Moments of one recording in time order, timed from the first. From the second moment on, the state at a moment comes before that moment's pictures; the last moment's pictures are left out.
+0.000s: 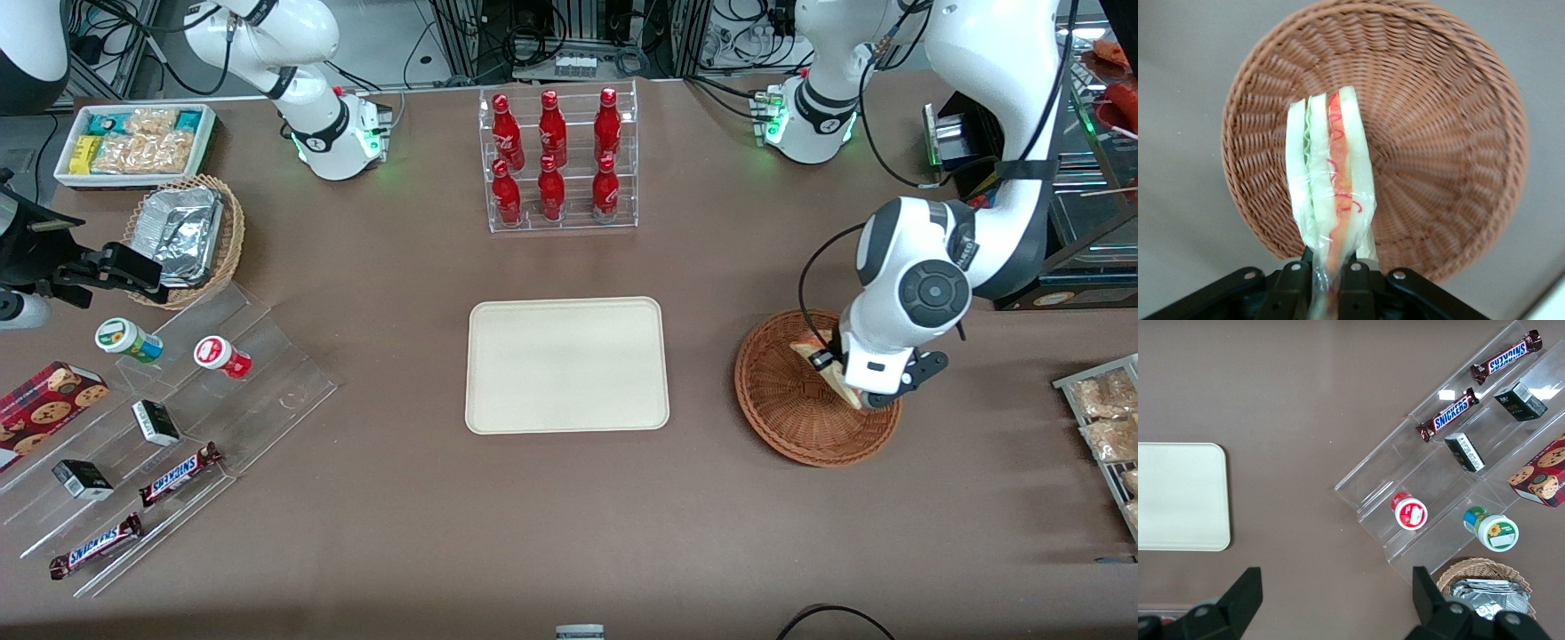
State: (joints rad) arm -0.10 0.28 -0.14 -1.93 0.12 2.04 -0.80
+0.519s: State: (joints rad) arm -0.11 0.27 -0.30 -1.82 0.12 1.93 -0.67
